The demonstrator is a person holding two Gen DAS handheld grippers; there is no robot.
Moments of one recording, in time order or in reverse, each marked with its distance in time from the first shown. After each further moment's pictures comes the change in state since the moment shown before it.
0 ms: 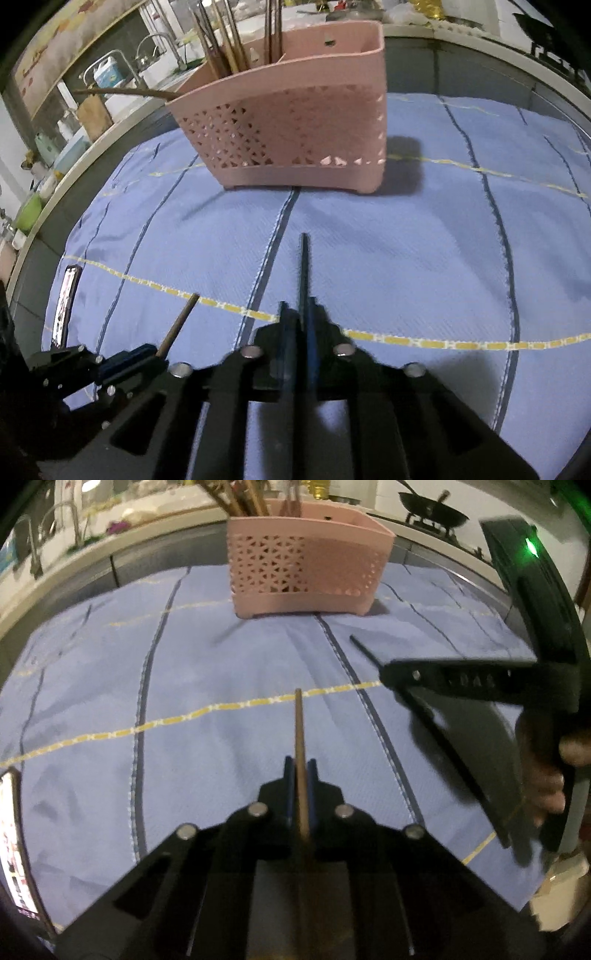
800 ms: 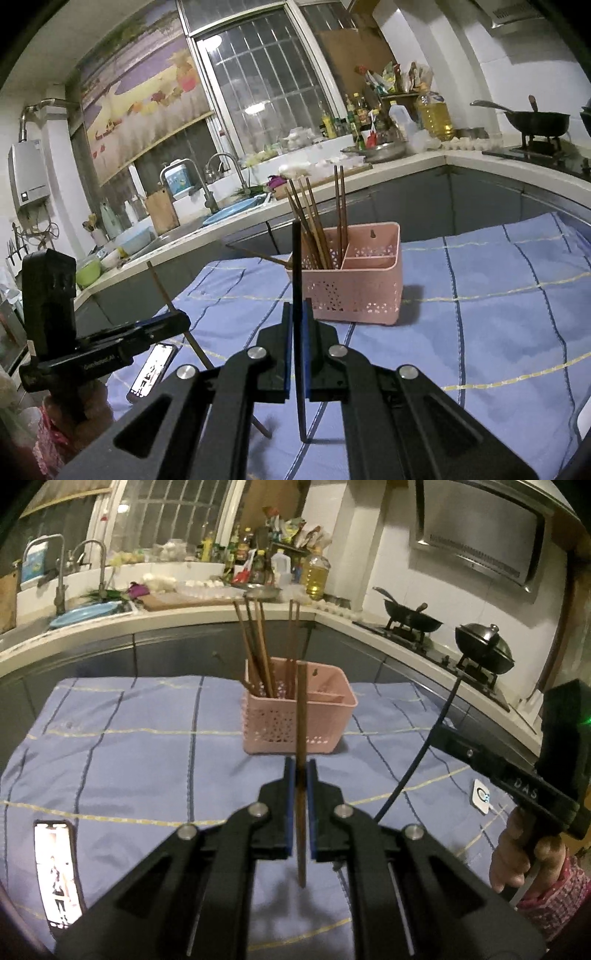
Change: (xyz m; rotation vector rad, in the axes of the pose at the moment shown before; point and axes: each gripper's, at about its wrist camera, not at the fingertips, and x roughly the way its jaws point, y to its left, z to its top) left arm -0.137 0.013 0.046 -0.082 -0.332 -0.100; right arm -0.167 0.027 -0.019 -0.059 -0.504 0.157
